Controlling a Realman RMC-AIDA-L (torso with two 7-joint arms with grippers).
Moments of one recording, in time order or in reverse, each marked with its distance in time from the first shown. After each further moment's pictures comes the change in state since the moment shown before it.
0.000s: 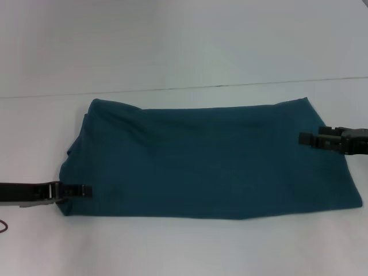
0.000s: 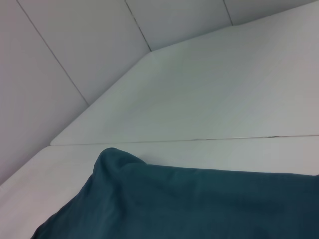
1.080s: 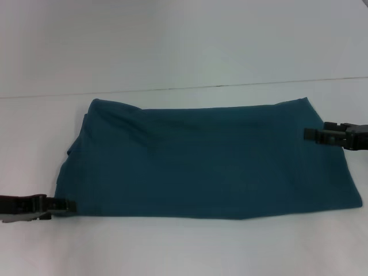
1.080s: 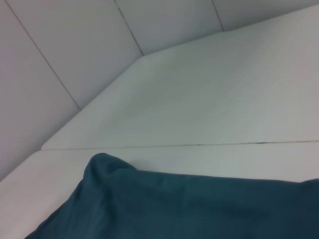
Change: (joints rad) left arm 0.013 0.014 -0.037 0.035 0.091 0.067 -0.055; right arm 0.003 -0.010 0.009 0.000 0.000 0.014 0.002
